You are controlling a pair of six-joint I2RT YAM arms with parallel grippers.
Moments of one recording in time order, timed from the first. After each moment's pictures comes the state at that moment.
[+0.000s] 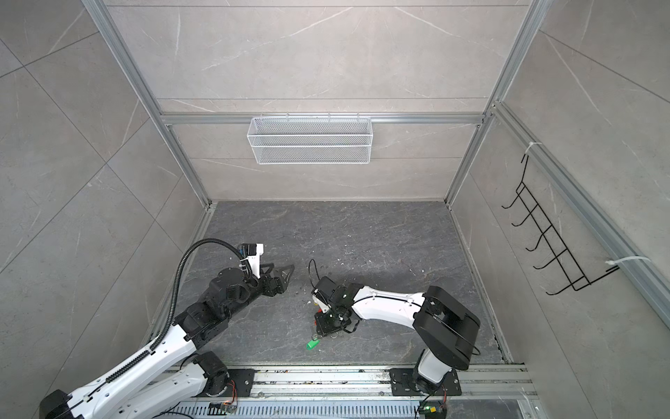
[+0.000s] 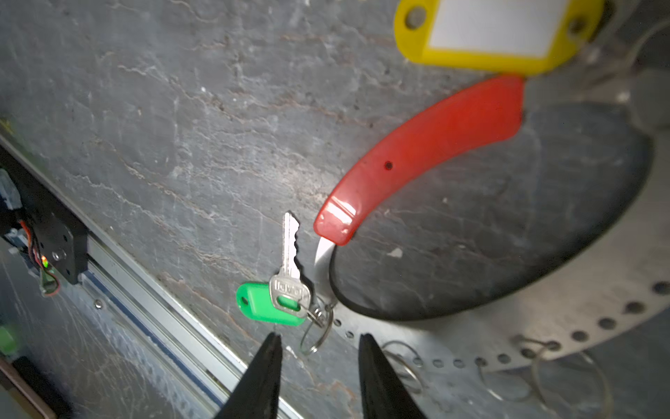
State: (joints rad) left arm -0.71 0.79 0.61 -0.13 -0.07 -0.52; right arm 0.99 1.64 0.93 -0.55 -0.29 0.58
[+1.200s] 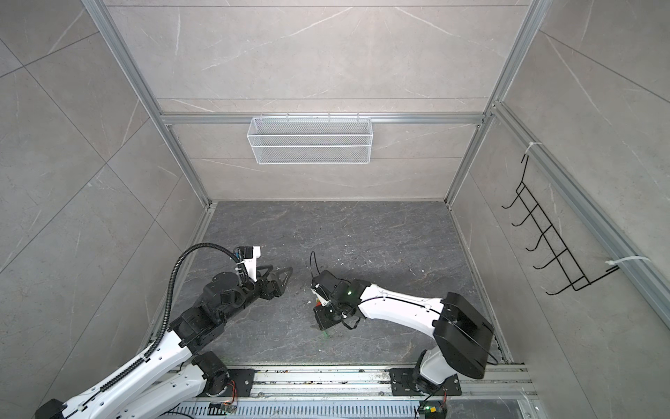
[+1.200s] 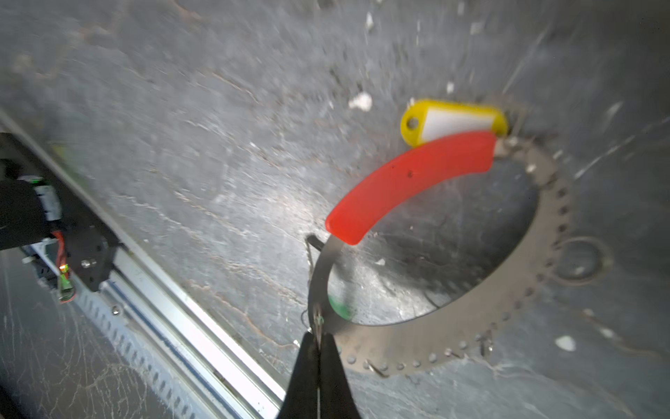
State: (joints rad) left arm -0.71 0.74 0.58 -0.12 -0.04 -0.52; right arm 0.99 1.49 0.99 -0.59 -0.16 0.47
